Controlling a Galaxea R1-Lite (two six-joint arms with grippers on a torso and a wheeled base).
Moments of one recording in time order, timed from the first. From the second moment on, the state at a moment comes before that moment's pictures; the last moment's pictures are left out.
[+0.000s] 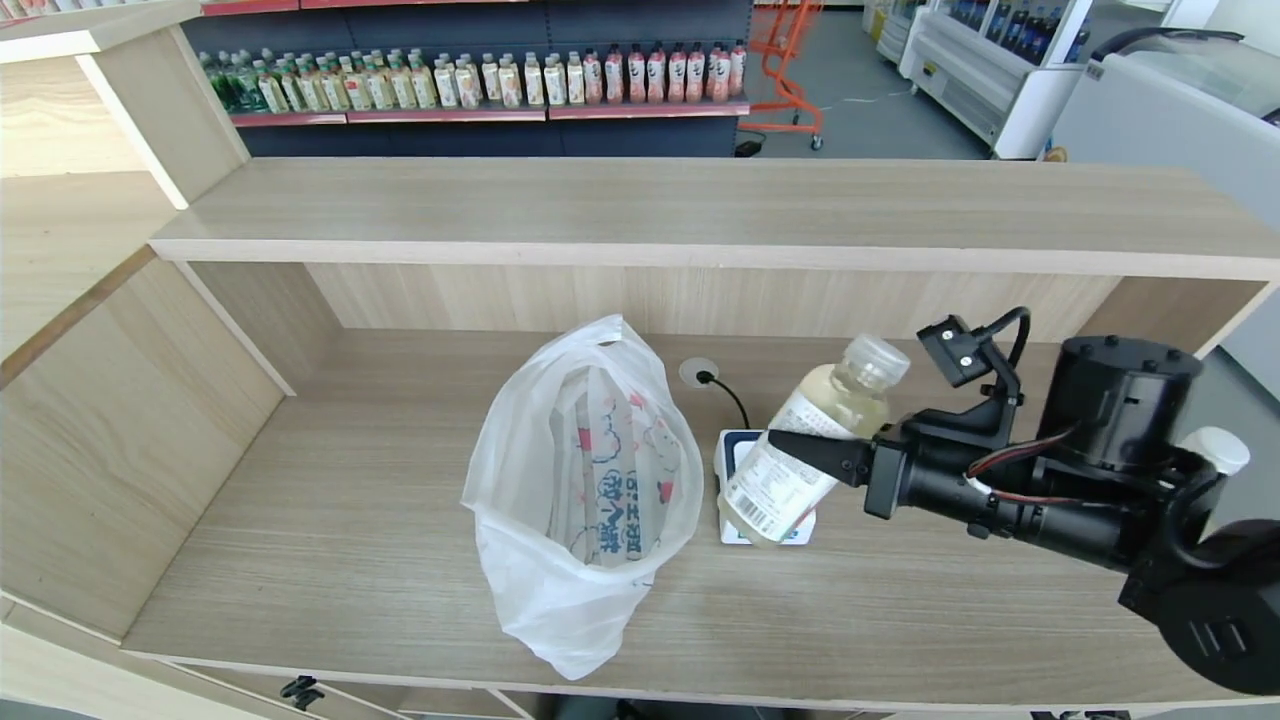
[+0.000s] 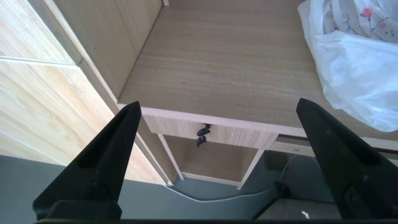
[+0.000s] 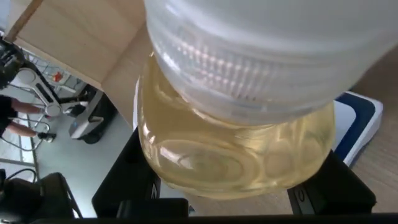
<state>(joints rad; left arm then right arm) 0.00 0.00 0.00 0.05 0.13 0.01 0.44 1.74 -0.59 -1.04 0.47 0.20</state>
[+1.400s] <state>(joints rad) 0.00 0.00 0.00 0.05 0.13 0.01 0.59 2.32 -1.03 -1.23 0.54 -0.11</state>
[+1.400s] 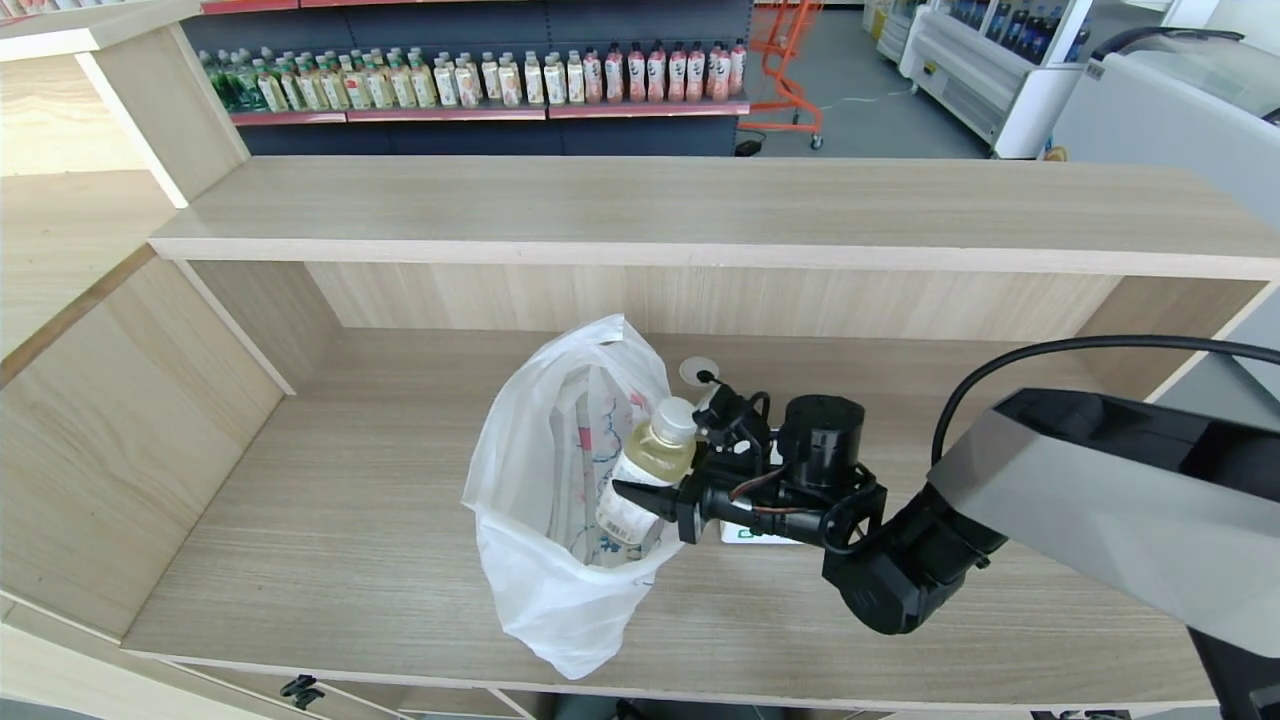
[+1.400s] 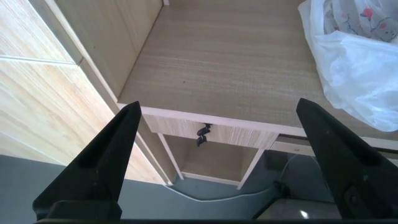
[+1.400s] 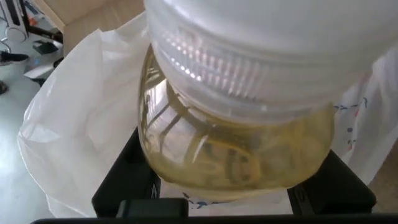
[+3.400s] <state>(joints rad) 0.00 0.00 0.00 0.05 0.13 0.00 0.31 1.53 -0.44 -1.09 0.35 -0.04</state>
